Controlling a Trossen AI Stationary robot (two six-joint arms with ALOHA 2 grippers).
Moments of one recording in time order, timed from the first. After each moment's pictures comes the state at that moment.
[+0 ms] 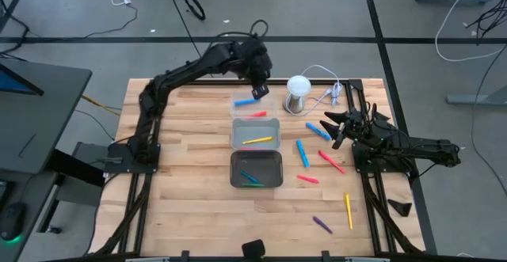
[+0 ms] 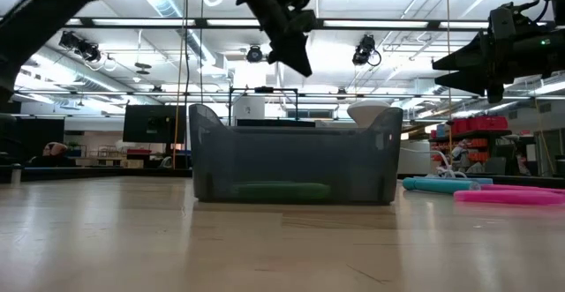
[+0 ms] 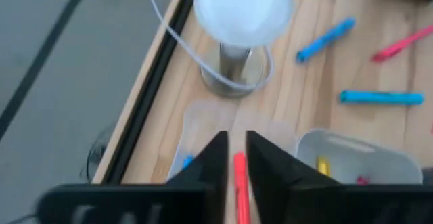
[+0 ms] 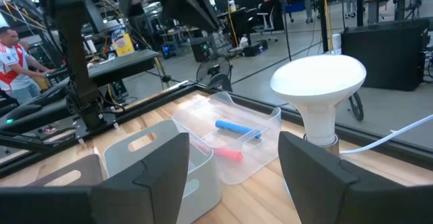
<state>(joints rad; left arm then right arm) 0.47 2.10 2.19 -0.97 0.09 0.14 -0.09 0.01 0.08 -0.11 0.43 0.28</state>
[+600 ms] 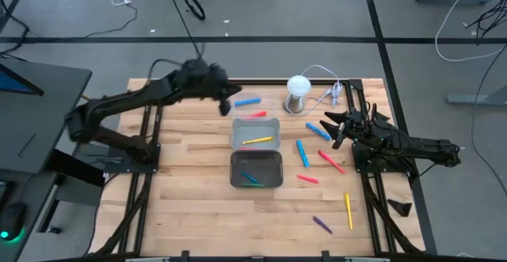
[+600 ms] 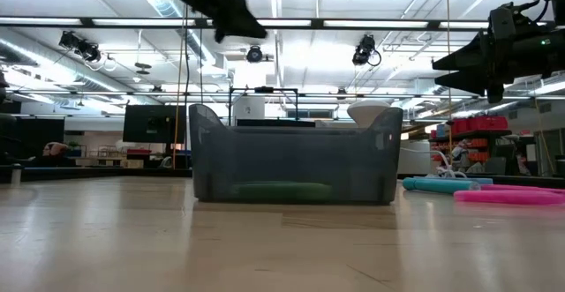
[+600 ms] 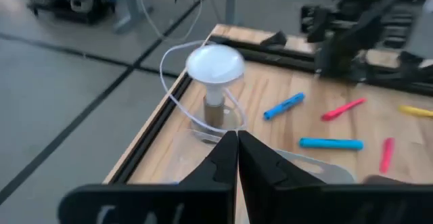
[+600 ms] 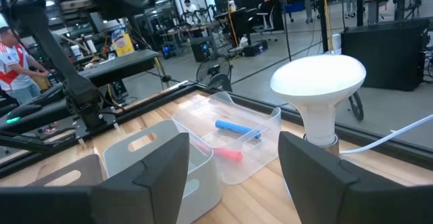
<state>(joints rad) 0.44 1.34 1.14 -0.18 0.10 0.04 -0.09 0.01 0.08 -0.11 0.43 0.28</state>
